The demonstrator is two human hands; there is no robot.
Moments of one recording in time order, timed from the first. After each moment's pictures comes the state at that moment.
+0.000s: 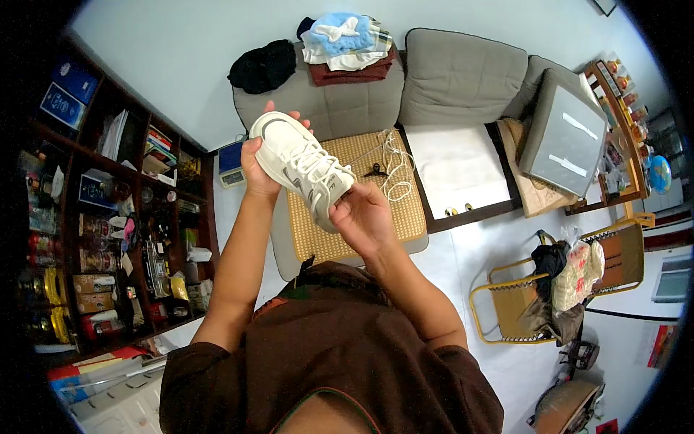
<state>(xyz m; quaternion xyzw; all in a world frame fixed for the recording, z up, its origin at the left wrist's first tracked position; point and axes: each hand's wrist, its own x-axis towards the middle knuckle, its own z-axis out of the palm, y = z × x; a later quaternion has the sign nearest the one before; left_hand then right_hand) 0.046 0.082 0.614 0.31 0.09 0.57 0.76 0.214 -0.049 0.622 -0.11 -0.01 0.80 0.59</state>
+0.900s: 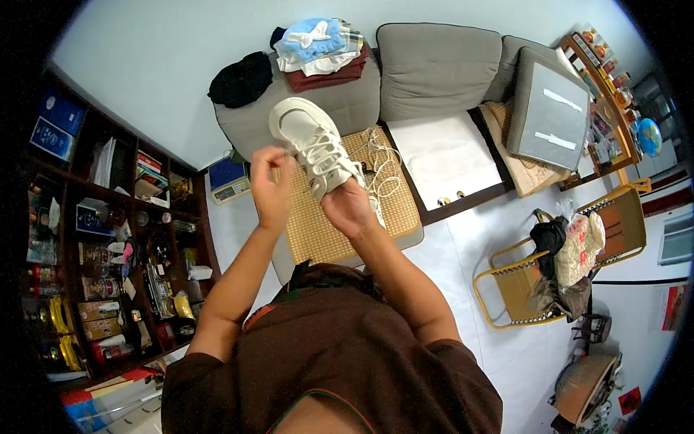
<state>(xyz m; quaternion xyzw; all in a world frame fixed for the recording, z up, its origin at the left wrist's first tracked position) 0.072 0.025 0.606 0.68 0.41 0.55 0.26 0.213 -0.029 0.577 -0.09 -0.05 0.73 0.67</state>
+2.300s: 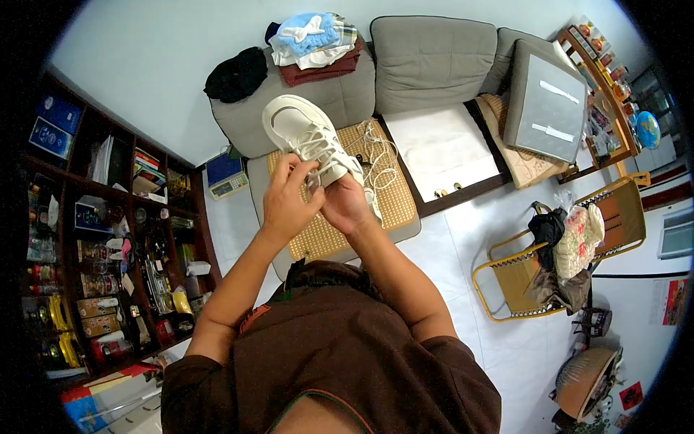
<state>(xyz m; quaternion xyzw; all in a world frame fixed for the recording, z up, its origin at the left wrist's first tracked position) 0.087 -0.034 0.637 0.82 0.41 0.36 0.18 0.214 -0.054 0.583 -0.11 -0.09 0.73 0.66</state>
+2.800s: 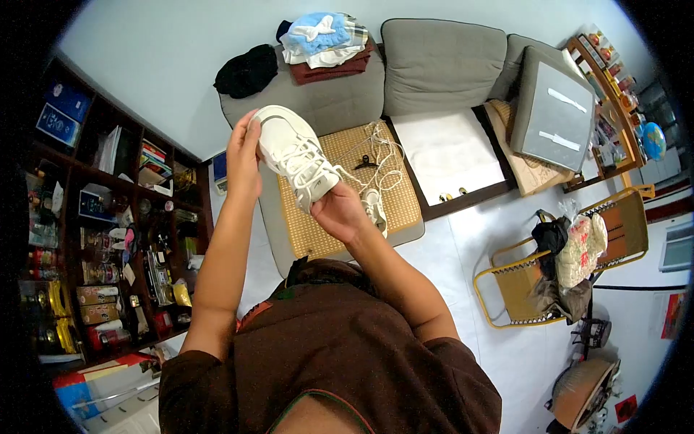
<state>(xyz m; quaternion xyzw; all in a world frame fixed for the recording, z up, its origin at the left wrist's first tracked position) 0.055 0.037 0.650 0.45 0.38 0.57 0.57 0.201 -0.067 0.593 -0.11 -0.02 0.79 0.60</state>
